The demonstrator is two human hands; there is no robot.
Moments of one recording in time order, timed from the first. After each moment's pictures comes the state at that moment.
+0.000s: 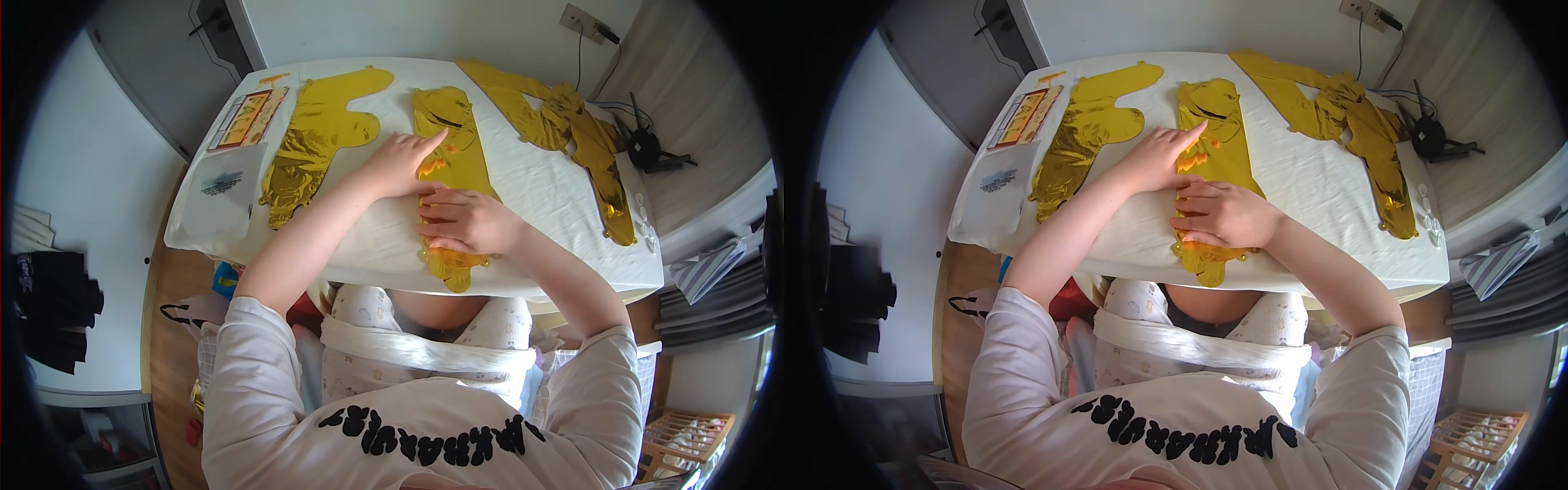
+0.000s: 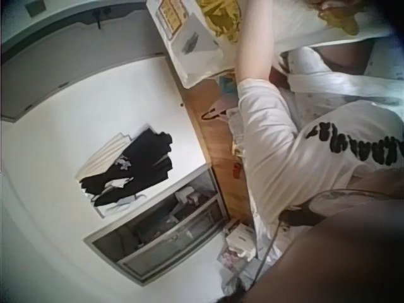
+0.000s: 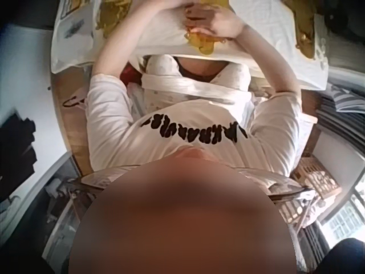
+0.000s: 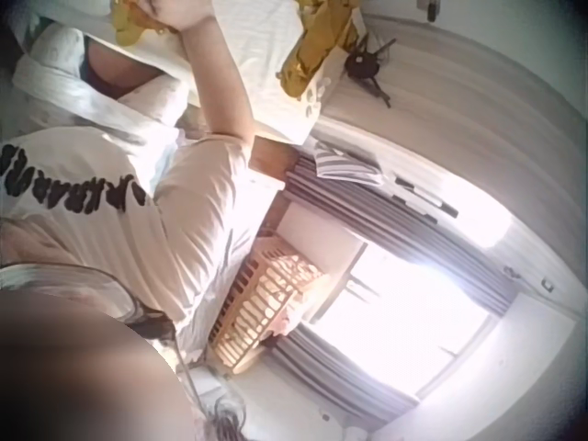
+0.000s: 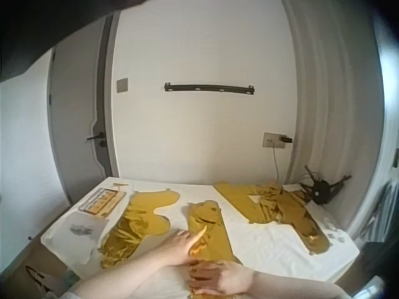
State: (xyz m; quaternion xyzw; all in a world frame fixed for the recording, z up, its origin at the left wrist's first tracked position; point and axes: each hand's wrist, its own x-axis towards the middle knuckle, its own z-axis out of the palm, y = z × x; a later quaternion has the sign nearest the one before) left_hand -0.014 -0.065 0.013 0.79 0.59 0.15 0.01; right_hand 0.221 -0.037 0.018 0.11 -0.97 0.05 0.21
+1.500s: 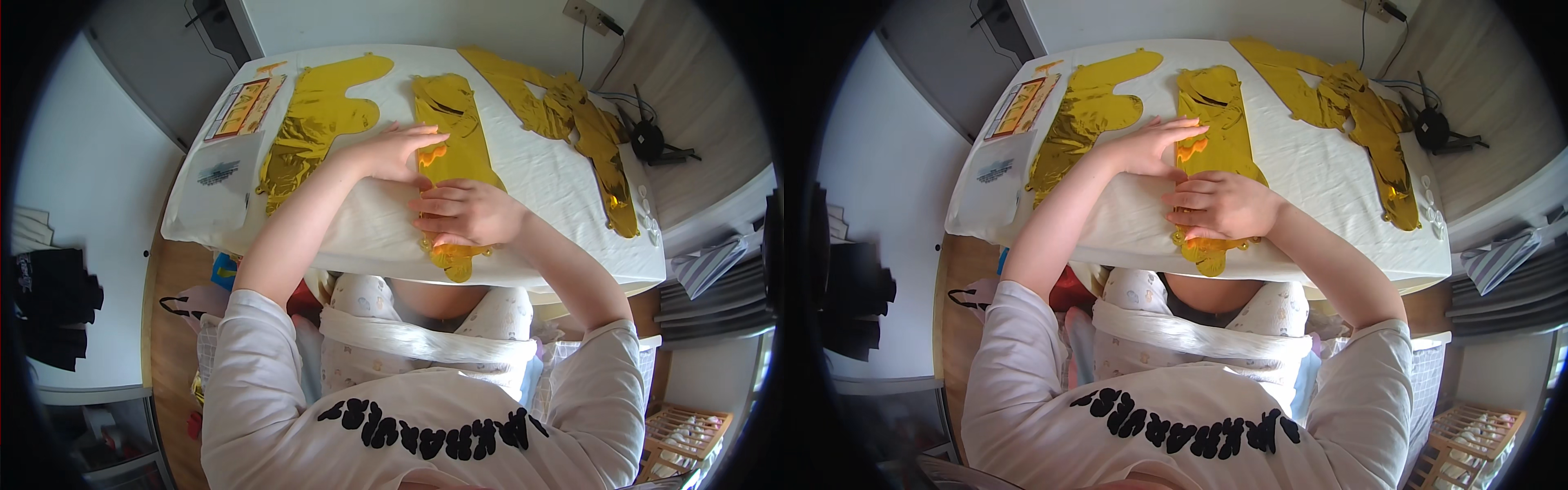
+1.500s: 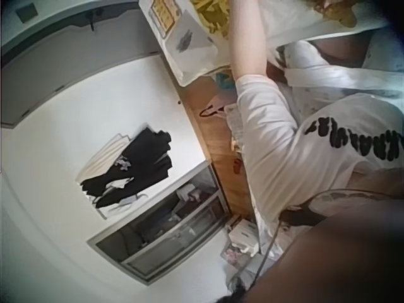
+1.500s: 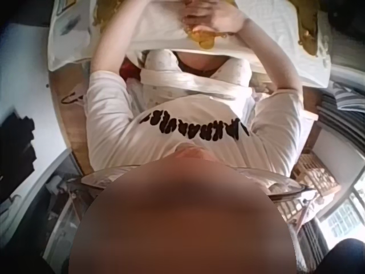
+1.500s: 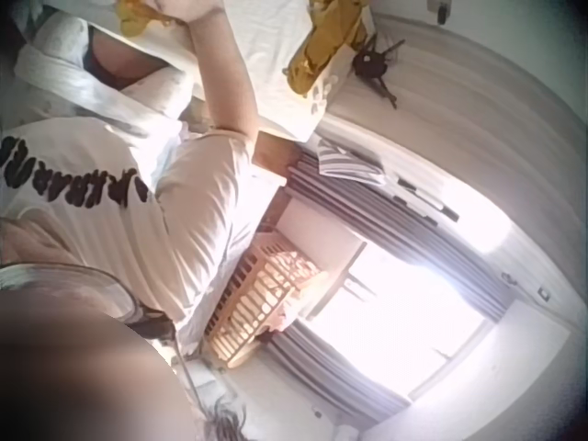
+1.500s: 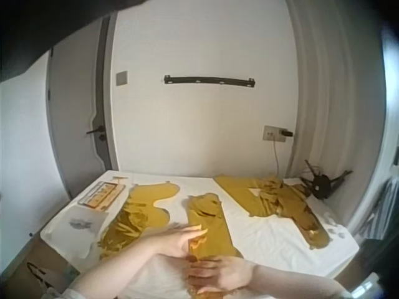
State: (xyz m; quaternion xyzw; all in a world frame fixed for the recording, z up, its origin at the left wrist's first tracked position) left_hand -0.030 -0.066 0.026 0.81 0.56 0.11 0.16; right_hand 0.219 -0.037 0.030 0.17 -0.97 -0.01 0.17
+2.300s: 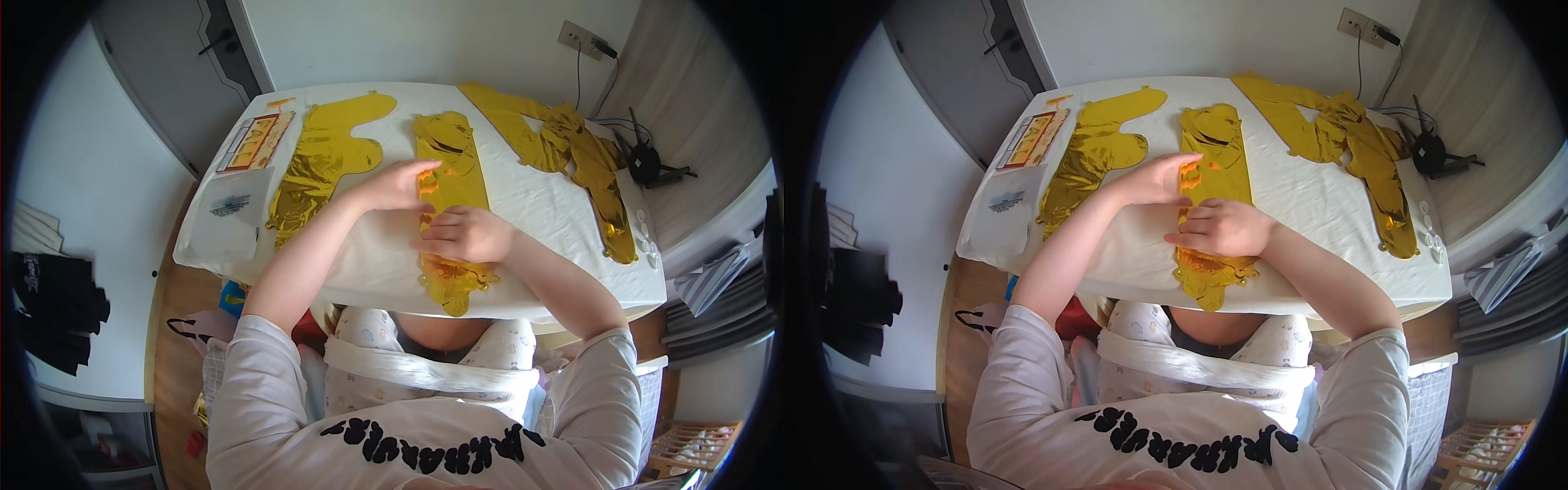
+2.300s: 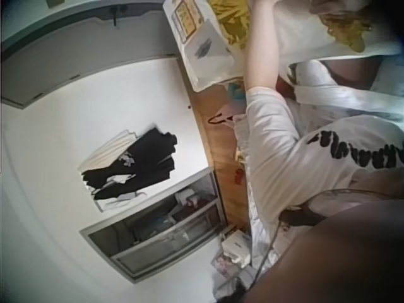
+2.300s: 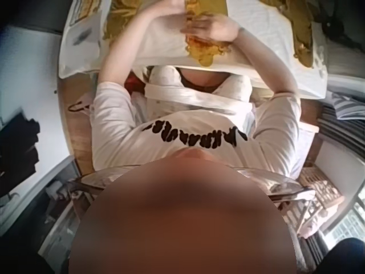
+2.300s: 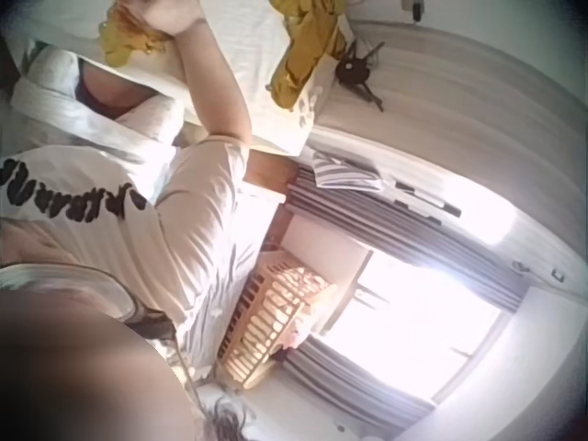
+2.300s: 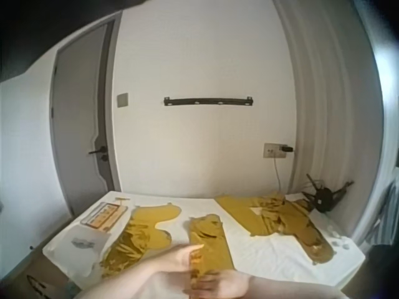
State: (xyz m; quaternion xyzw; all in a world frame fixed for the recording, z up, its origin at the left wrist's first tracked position) left_hand -0.033 -0.060 0.025 0.78 0.56 0.20 0.21; right_hand 0.210 -0.017 0.028 0.20 -0.95 -0.07 0.22
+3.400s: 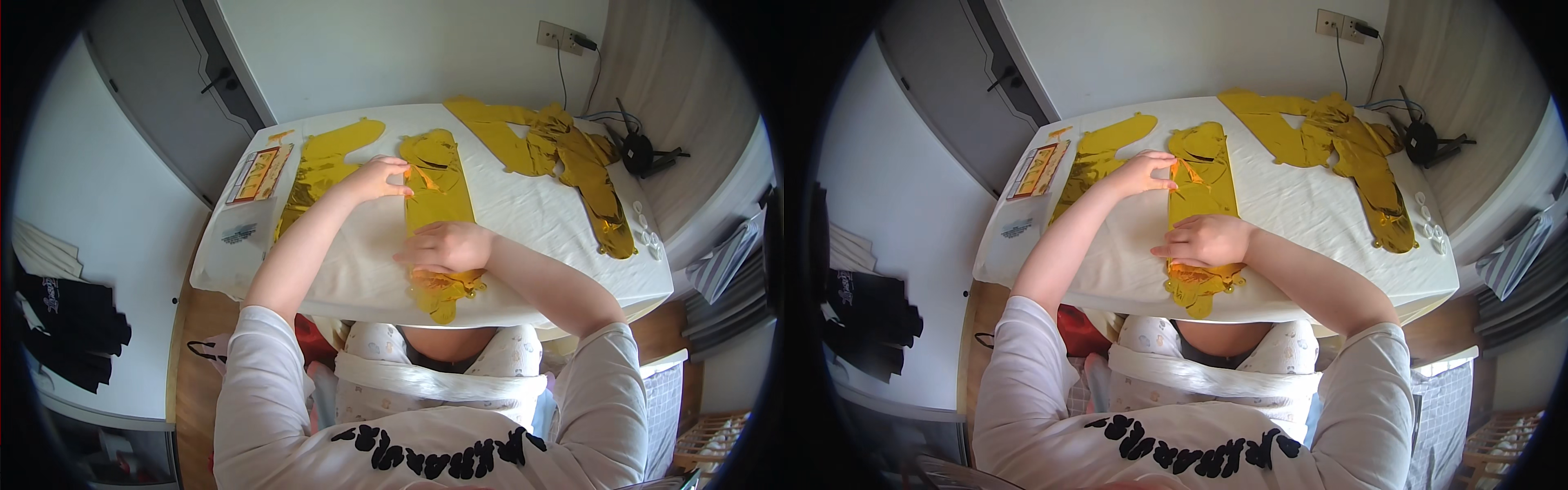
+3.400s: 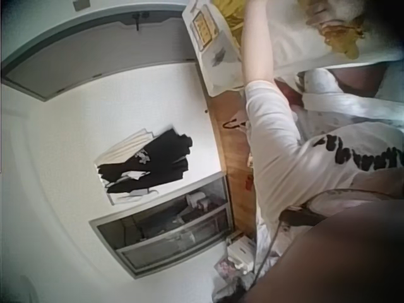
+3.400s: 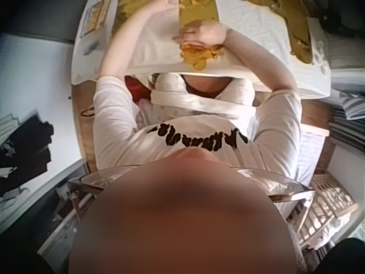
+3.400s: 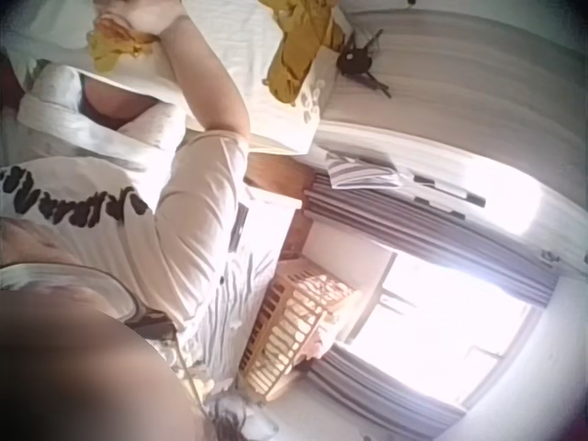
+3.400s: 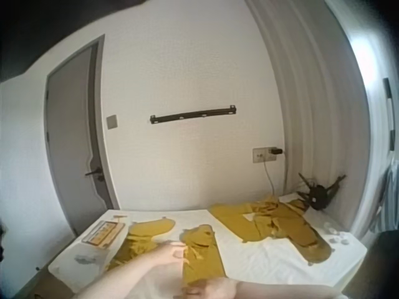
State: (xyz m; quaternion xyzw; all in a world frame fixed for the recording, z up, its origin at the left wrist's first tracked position) left_hand -0.078 -0.004 0.019 0.78 0.60 0.16 0.11; right_hand 0.206 -0.018 0.020 0.18 -0.95 0.06 0.23
